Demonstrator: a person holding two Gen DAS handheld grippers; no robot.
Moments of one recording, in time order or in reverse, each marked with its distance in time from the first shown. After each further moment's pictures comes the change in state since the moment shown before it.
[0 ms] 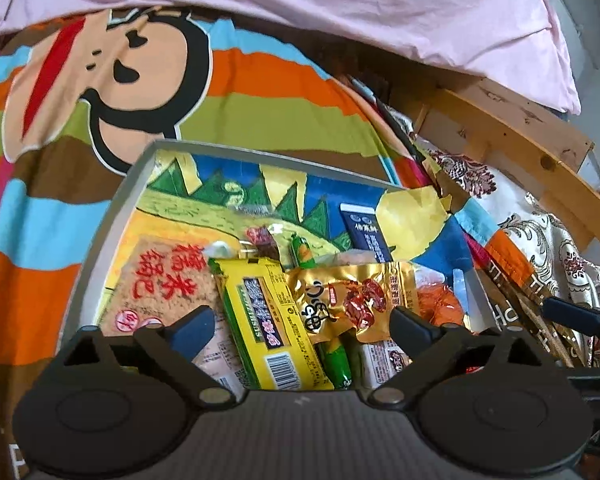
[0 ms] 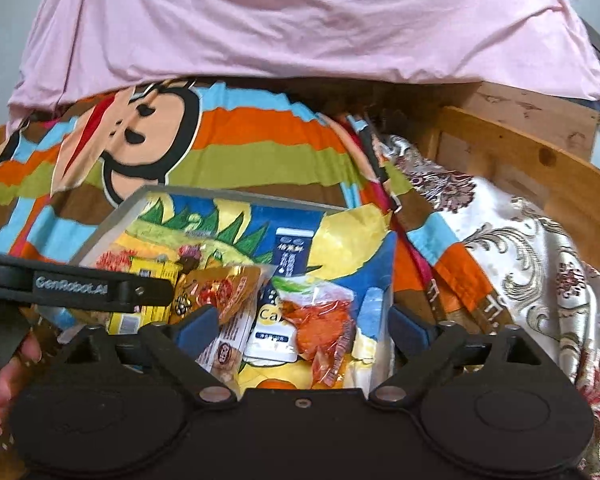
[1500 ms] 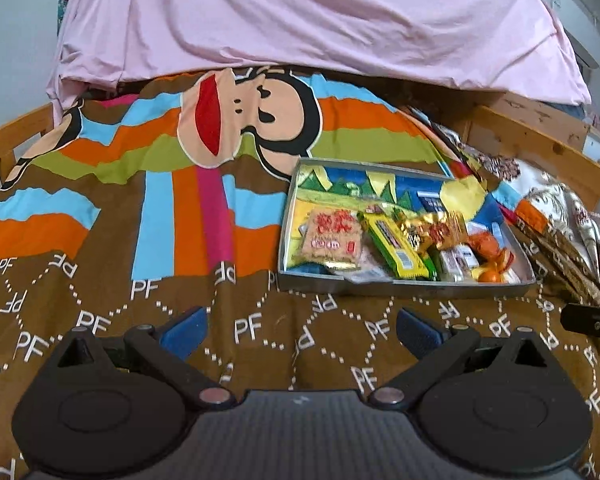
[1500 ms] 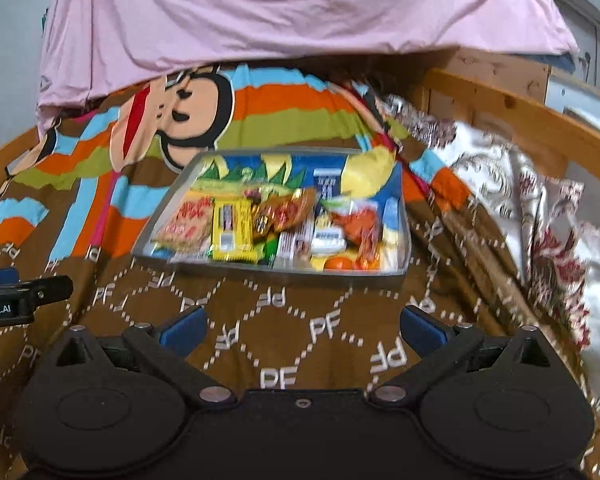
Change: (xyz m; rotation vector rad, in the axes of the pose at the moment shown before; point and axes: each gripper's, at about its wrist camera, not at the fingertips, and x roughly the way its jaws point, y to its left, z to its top) left arm -0.183 0.046 -0.082 0.072 -0.080 0.237; right arm -0.124 0.046 -0.050 0.090 0.155 0.036
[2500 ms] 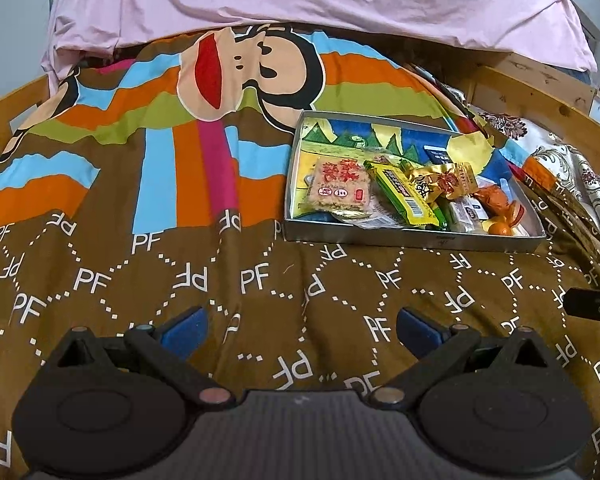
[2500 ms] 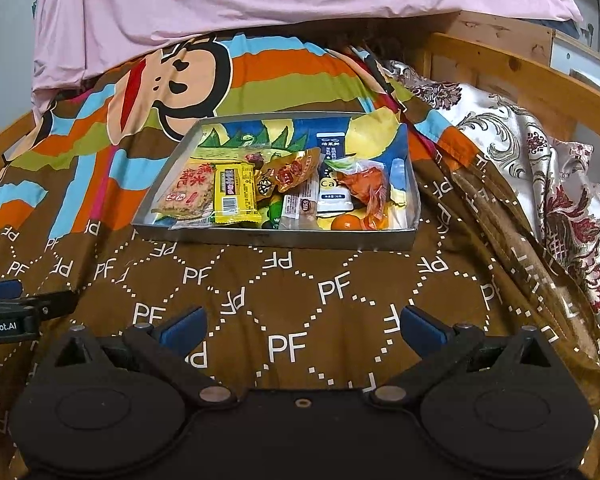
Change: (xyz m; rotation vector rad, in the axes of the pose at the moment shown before) left arm 0.011 0.007 -0.017 0.014 0.110 0.004; right arm 0.010 0.001 -0.010 0.020 0.060 0.006
